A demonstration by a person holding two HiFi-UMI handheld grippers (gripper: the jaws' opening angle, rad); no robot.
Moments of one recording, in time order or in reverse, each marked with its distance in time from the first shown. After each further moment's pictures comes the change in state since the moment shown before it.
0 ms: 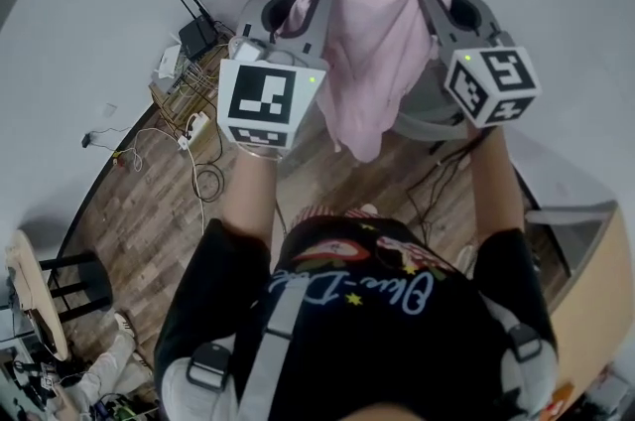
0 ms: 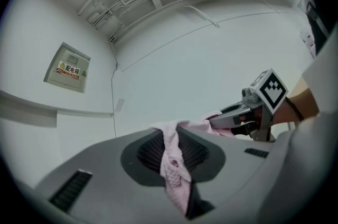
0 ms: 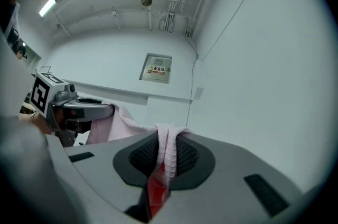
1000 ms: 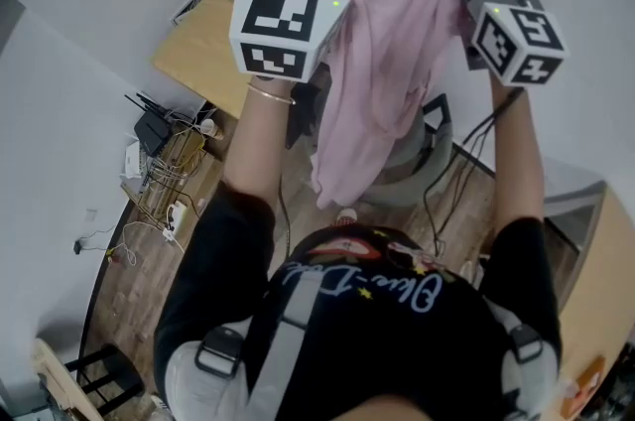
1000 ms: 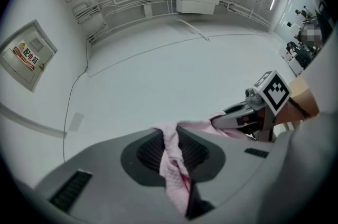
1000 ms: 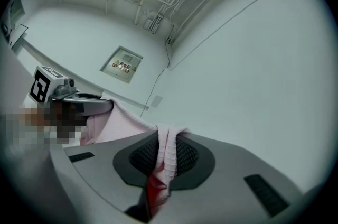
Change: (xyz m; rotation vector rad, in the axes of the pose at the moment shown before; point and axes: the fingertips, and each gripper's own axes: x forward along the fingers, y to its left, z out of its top) left arm 0.275 -0.033 0.093 0.008 -0.259 -0.247; right arm 0.015 -0.265 0.072 -0.163 -0.054 -0.389
